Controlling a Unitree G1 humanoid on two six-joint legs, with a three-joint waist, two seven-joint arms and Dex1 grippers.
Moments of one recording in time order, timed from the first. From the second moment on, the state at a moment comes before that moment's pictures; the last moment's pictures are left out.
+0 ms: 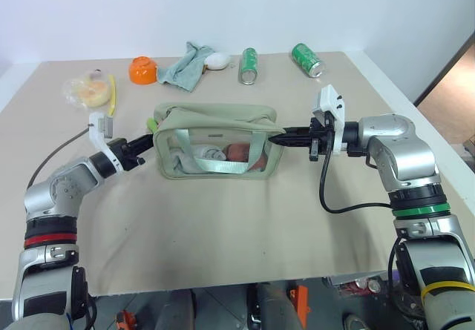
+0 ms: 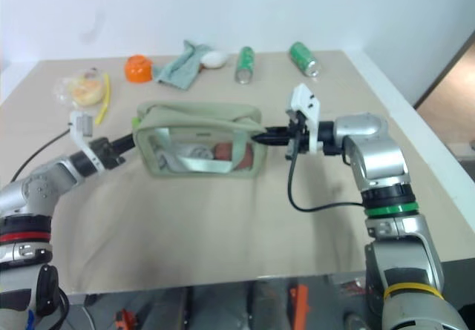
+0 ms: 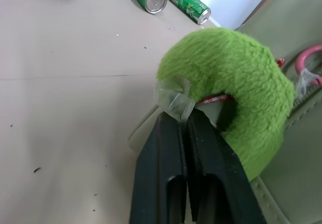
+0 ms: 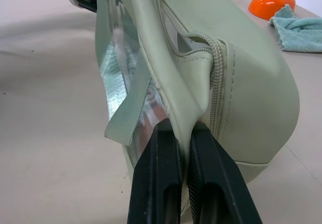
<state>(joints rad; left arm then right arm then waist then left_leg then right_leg) -0.60 0.56 0.29 0.36 -0.69 0.69 -0.81 -0.83 -0.65 0.09 0.24 0.30 0.40 1.25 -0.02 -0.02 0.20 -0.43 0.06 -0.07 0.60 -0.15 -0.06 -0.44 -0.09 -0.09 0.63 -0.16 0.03</state>
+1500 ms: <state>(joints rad) -0.95 0.71 -0.03 0.11 -0.44 0.59 -1.08 -0.84 -0.62 0.08 0.26 0.29 0.38 1.22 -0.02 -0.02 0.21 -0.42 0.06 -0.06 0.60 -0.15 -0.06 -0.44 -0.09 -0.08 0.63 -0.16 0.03</state>
